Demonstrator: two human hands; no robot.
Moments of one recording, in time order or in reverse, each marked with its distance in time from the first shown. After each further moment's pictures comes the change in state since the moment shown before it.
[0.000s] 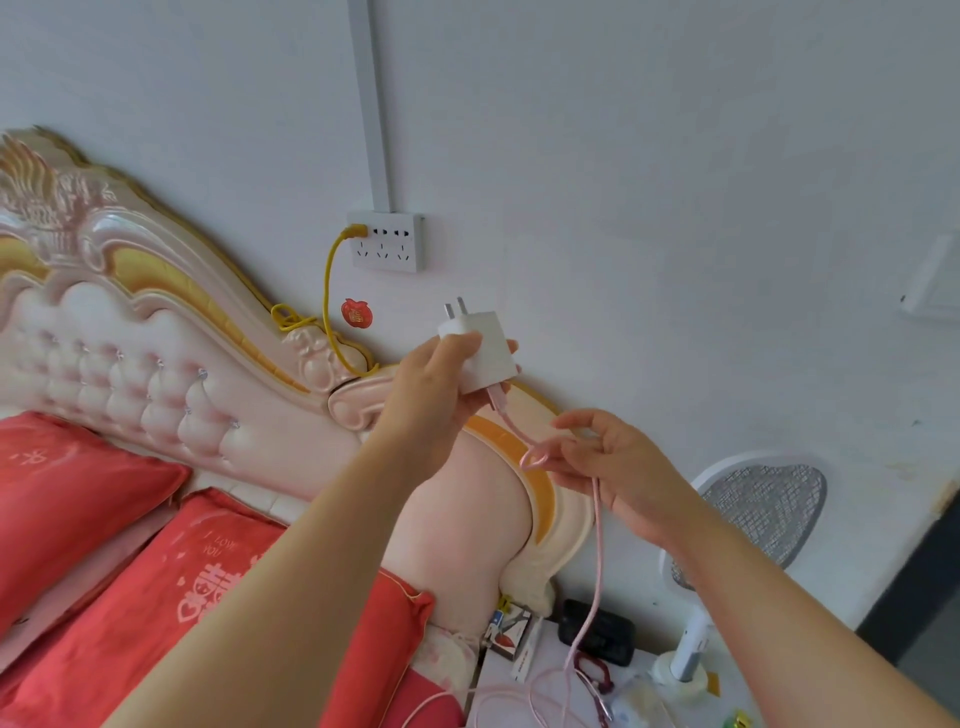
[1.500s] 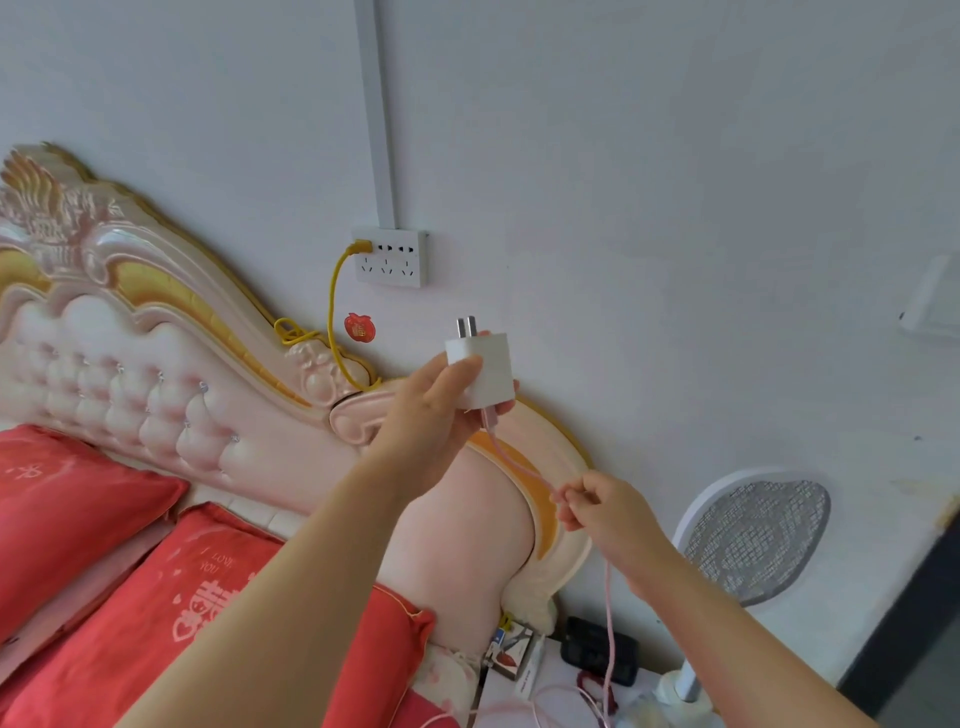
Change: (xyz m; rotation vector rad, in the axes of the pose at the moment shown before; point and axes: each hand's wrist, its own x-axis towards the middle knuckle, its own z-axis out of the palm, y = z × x) left_hand 0.010 -0.011 -0.021 -0.079 -0.138 -0.005; right_hand 0.000 0.033 0.015 -0.531 0.314 0.067
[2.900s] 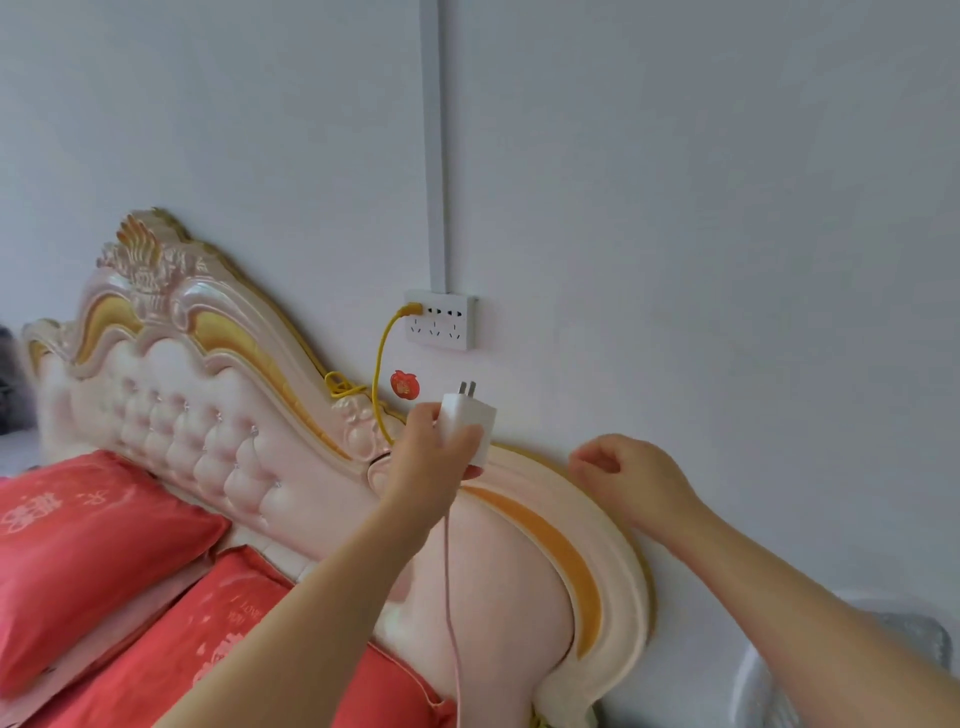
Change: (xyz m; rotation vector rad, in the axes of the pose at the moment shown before) left_hand 0.027 0.015 -0.022 0.575 0.510 0.052; right_hand 0.085 -0.072 -0.026 -0.335 -0.011 -0.315
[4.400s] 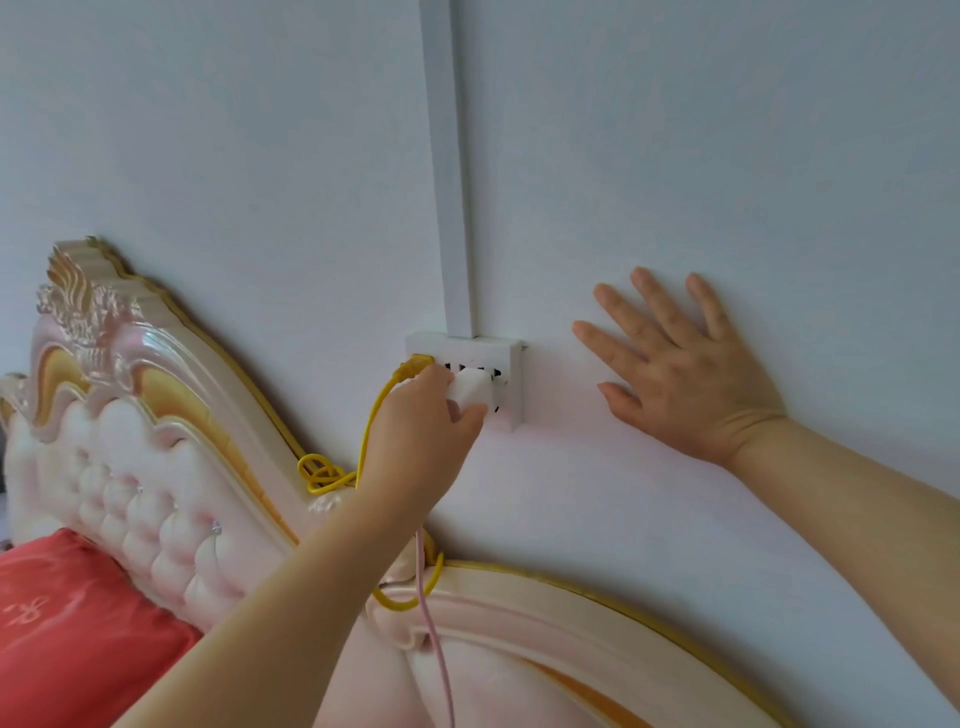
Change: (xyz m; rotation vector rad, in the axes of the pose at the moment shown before) left_hand 0.247 -0.036 -0.002 0.775 0.133 0.460; right_hand 0.285 0.026 0.025 -1.327 0.788 -0.812
